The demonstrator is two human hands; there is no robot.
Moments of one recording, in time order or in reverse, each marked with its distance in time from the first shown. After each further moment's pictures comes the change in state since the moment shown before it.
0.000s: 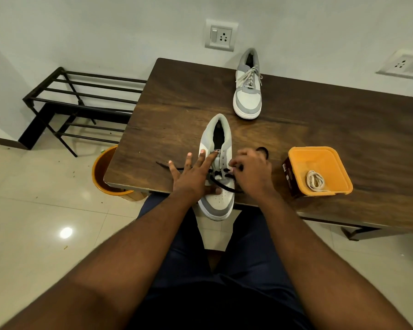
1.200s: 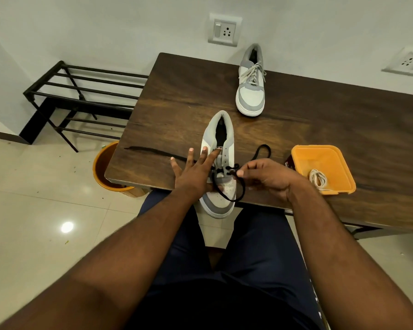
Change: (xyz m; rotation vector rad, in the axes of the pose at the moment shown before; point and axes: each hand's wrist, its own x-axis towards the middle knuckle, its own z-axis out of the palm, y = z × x) left_hand 0.002 0.000 0.001 0.035 -0.005 -0.002; right_hand -0.004 0.021 -0.039 0.845 -0.644 0.287
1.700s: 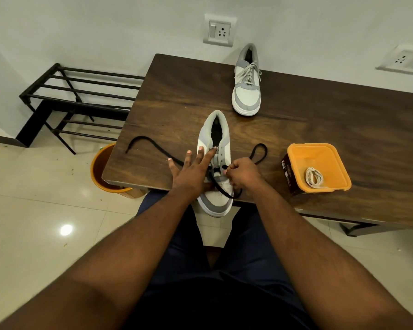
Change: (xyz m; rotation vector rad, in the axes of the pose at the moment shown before) left_hand -0.001 0.002 0.001 -0.009 0.015 -0.006; right_hand 0.054 0.013 0.042 -0.244 0.430 0.069
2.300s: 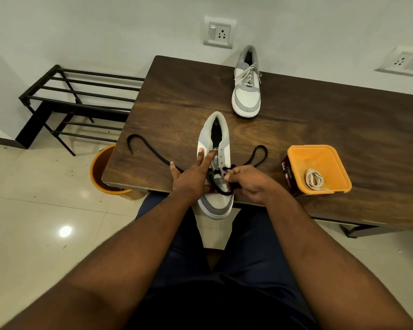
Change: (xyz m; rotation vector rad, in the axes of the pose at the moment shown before) left_hand -0.001 -0.001 0.000 -0.044 -0.032 0.000; right_hand -0.013 0.006 -0.015 0.392 -0.316 0.057
